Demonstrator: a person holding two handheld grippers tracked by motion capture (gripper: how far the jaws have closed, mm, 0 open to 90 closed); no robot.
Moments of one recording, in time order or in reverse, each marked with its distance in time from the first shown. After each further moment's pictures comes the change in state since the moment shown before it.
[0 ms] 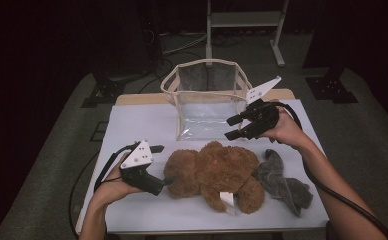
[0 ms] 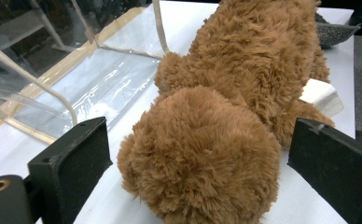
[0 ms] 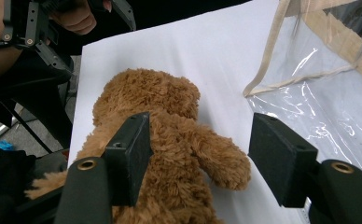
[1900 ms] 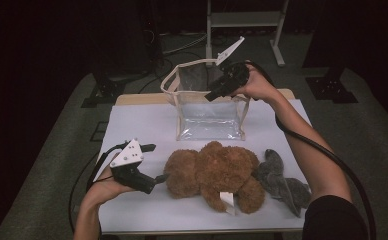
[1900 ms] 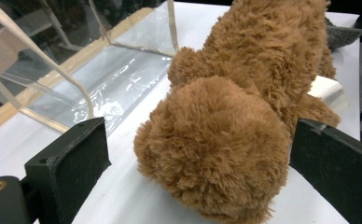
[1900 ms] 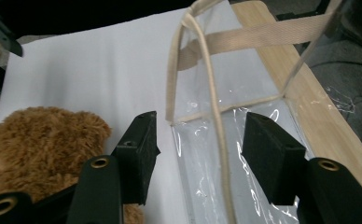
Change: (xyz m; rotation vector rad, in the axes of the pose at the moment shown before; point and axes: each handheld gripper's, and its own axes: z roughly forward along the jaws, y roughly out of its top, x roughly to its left) left arm 0.010 -0.009 -0.016 -0.022 0.024 -0.029; right arm -0.101 0.088 0.036 0.123 -0.064 -0.047
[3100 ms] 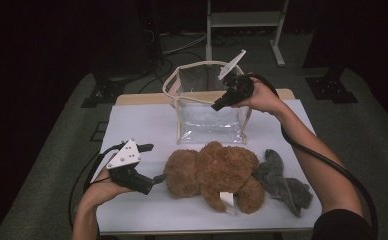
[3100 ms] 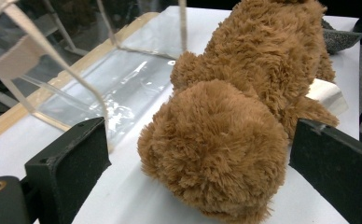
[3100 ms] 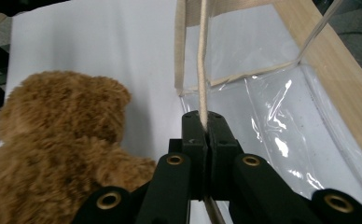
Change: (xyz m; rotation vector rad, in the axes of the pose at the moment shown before) left arm -0.002 0.001 -0.006 -0.006 0.011 0.013; right arm 0.033 -0.023 0.000 0.091 0.000 0.025
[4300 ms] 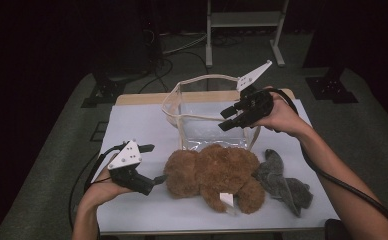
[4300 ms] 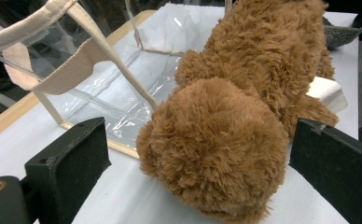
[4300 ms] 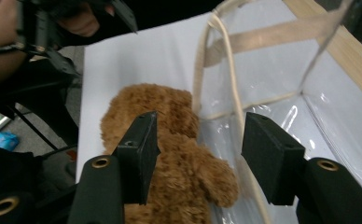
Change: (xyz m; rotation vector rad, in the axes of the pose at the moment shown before) left arm 0.000 -0.001 0.002 0.007 -0.005 0.005; right arm 0.074 -0.027 -0.042 -0.147 0.068 0.009
